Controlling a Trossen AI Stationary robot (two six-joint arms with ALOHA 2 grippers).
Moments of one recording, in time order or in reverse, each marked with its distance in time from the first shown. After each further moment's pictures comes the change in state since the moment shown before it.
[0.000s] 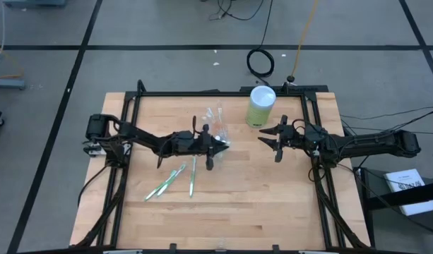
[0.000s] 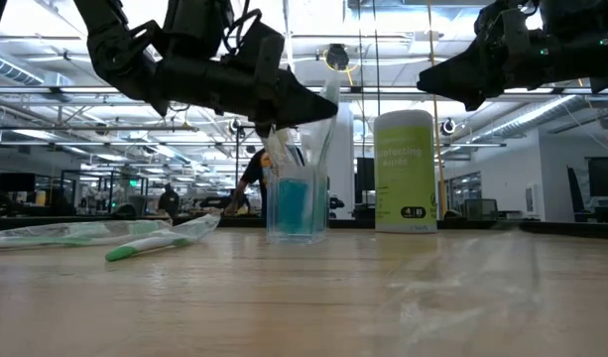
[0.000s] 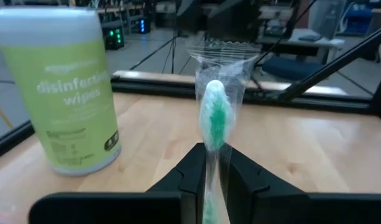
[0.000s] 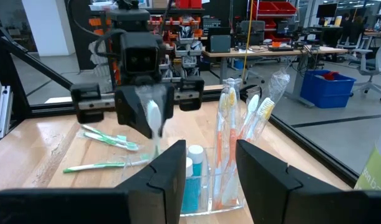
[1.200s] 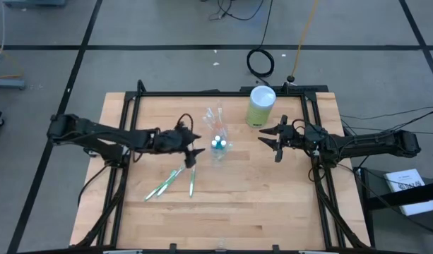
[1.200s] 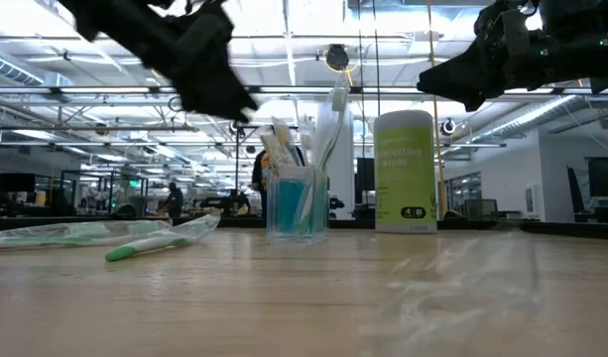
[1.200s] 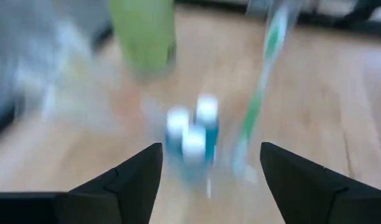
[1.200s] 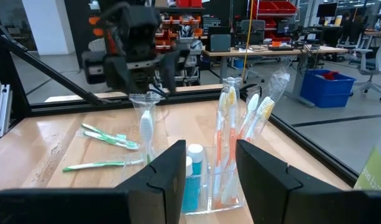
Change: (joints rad) left arm -0.057 -0.458 0.001 -0.866 -0.218 -0.149; right arm 0.000 0.000 0.000 -0.003 0.000 -0.002
